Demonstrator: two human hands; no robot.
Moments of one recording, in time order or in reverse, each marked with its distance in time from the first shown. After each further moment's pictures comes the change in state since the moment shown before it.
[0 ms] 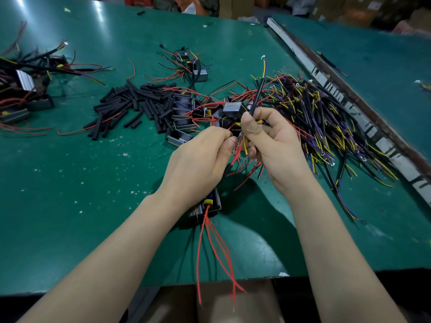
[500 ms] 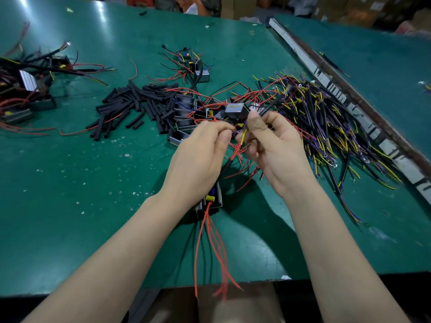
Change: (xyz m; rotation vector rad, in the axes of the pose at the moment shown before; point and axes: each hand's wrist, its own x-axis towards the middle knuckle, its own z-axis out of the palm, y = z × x) left_hand 0.004 -0.006 0.003 -0.154 0.072 -0.076; right_hand 0.003 0.000 0.004 0.148 0.072 0.108
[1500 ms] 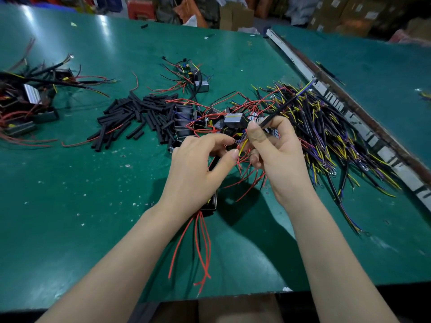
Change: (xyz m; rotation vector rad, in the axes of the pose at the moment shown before) left_hand 0.001 0.010 -0.008 0.001 0.000 -0.031; right_hand -0.001 0.001 -0.002 -0.166 0.041 -0.172
